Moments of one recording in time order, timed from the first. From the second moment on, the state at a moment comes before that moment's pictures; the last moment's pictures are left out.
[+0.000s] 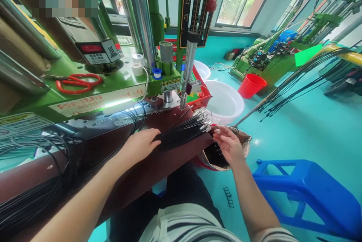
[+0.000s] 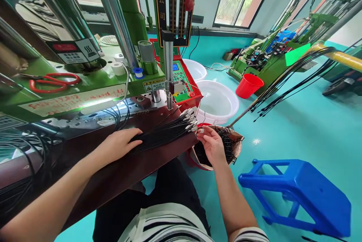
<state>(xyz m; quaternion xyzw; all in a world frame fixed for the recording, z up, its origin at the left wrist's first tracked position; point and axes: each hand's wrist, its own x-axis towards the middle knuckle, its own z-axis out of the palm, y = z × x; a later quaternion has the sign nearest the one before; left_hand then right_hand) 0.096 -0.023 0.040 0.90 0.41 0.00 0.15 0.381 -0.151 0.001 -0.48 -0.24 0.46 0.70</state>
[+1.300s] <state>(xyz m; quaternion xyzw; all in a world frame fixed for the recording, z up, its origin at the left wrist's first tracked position) 0.078 -0.042 0.022 0.84 0.39 0.24 0.28 0.305 -0.082 0.040 -0.52 -0.36 0.41 0.66</state>
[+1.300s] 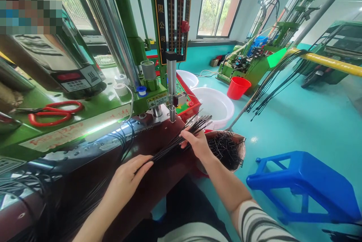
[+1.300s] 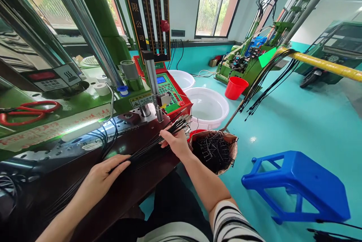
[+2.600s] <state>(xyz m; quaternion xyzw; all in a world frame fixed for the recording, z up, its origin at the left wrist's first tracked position) 0.122 -0.125 0.028 0.28 0.33 0.26 0.86 0.265 -0.101 0.020 -0.34 -0.57 0.68 0.30</state>
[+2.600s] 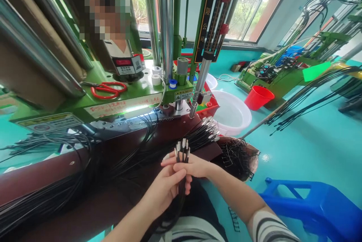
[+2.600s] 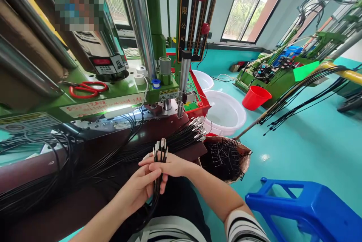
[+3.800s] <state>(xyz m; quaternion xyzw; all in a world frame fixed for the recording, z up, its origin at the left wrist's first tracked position) 0.120 -0.076 0.017 0.24 0.40 0.45 0.76 0.268 0.033 0.028 -0.54 -0.82 0.13 0.13</state>
